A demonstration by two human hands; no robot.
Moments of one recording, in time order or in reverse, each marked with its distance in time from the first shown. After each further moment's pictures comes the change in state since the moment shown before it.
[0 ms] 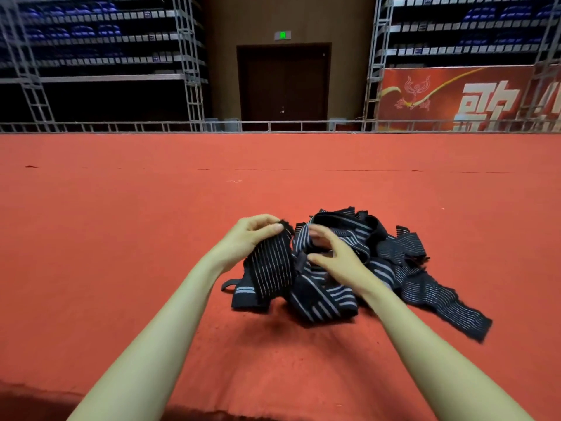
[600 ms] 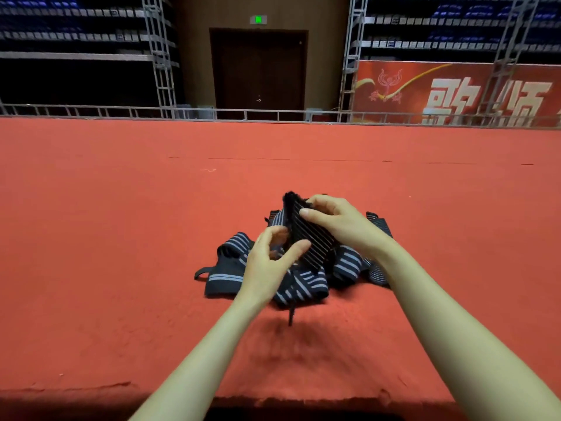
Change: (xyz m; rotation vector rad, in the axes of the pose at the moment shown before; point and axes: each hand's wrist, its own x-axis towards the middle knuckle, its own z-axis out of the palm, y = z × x) left_hand -0.033 -0.027 0.107 -0.030 0.326 0.191; right_hand -0.033 -0.077 -0.059 0.098 -0.114 -0.048
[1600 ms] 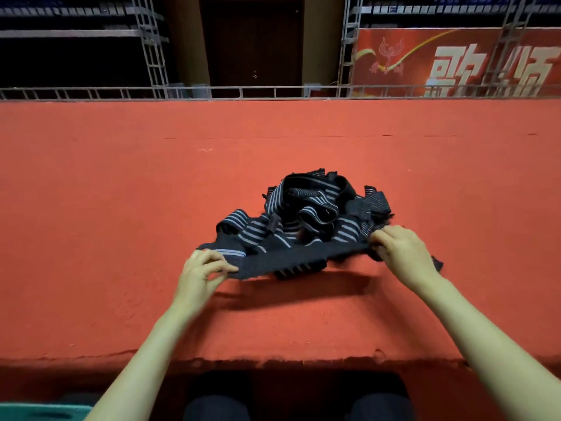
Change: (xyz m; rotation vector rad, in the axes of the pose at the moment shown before) left_hand -0.033 -0.106 -0.107 0.673 -0.080 0.326; right_hand -0.094 0.137 -0.054 -1.175 0.312 -0.125
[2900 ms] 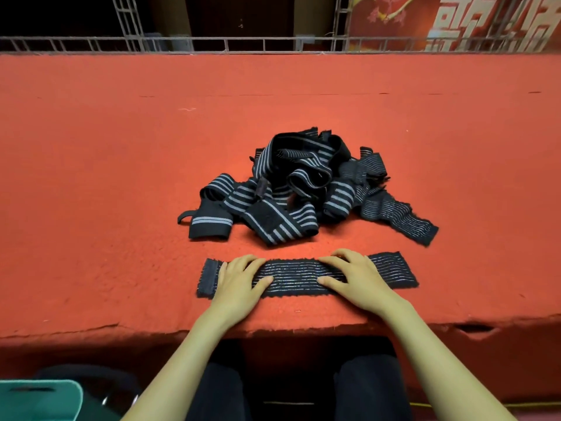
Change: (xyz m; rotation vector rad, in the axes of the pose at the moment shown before) left_hand -0.037 0.058 0.074 0.083 -0.490 -0.315; right_hand -0.068 -0.074 0.056 0.356 -0.564 0.263
